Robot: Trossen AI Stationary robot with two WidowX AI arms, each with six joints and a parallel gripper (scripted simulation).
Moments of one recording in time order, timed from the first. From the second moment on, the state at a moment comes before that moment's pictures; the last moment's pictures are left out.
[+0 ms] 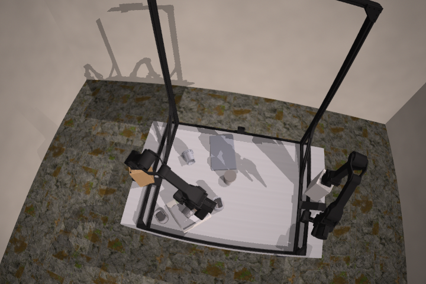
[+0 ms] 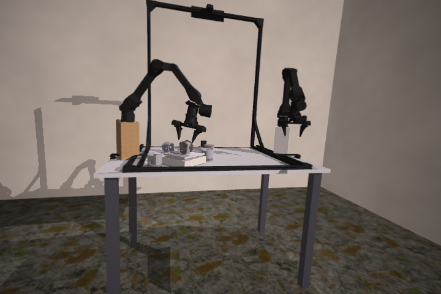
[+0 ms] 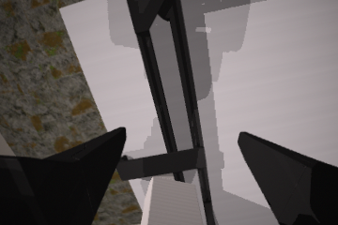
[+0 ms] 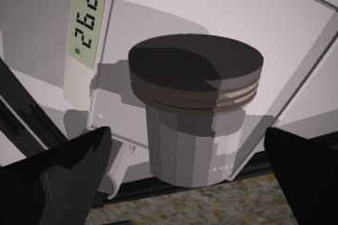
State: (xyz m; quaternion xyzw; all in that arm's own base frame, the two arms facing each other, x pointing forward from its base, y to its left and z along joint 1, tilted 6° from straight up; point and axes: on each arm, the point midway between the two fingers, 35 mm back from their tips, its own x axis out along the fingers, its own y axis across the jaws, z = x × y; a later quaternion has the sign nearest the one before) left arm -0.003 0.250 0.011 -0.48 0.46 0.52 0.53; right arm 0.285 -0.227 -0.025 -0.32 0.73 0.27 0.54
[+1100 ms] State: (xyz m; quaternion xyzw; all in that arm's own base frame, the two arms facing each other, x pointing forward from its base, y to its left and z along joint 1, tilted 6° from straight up) left arm -0.003 0.250 0.011 -0.48 0.46 0.52 0.53; right arm 0.294 -0.221 0.018 -0.28 0.74 0.21 0.57
